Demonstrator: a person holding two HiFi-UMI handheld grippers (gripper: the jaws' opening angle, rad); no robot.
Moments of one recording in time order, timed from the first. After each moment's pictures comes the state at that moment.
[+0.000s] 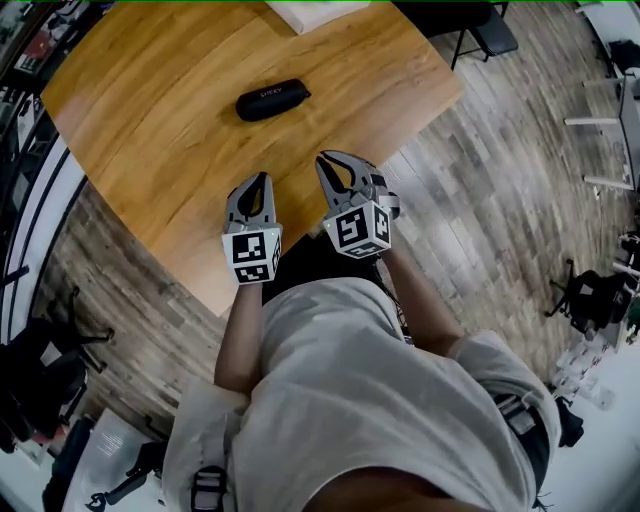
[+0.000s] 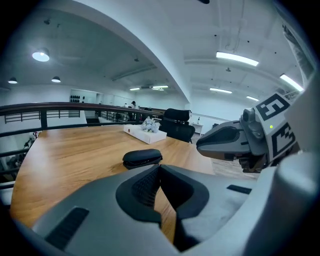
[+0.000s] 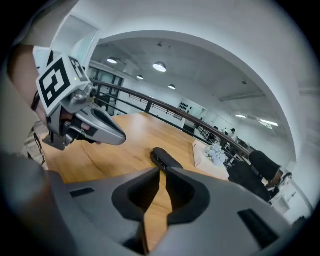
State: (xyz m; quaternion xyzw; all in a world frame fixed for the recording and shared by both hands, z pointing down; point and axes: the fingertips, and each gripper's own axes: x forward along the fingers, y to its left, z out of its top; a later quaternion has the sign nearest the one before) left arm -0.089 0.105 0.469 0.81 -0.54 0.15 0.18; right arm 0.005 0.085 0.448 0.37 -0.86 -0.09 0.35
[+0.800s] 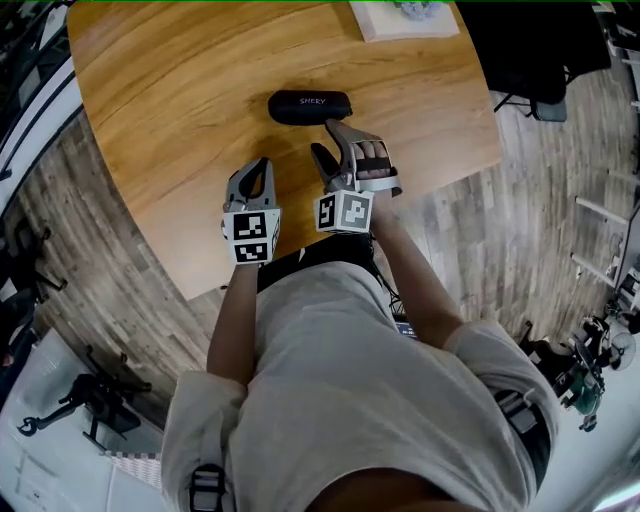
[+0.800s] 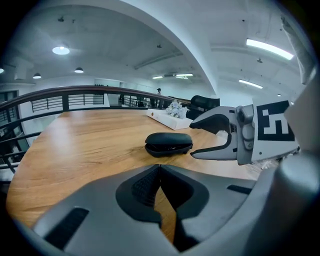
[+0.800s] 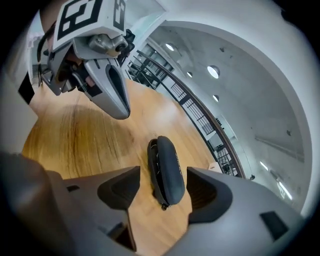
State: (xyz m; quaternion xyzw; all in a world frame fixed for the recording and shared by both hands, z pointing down) left arm -0.125 0.049 0.543 0.72 -0.62 0.19 0.26; right arm -0.050 -0.013 0.535 0.18 -0.81 -0.31 0.46
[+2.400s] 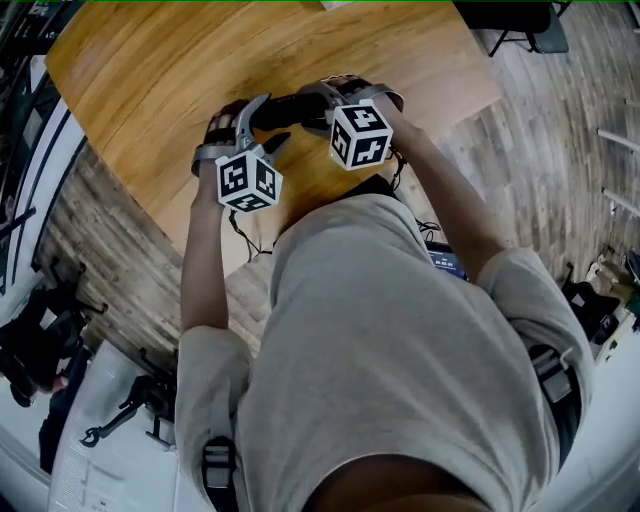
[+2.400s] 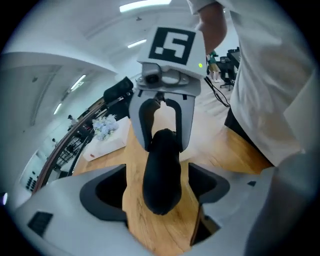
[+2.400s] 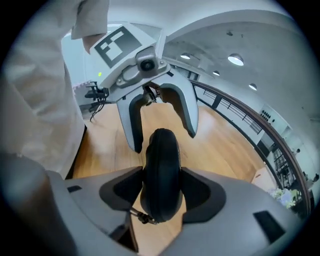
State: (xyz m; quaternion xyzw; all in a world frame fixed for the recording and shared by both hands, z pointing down) left arm -0.063 -0.004 0.498 0.84 -0.25 0.48 -0.10; right arm -0.052 -0.005 0.507 -0.08 -0.87 -0.17 0.45
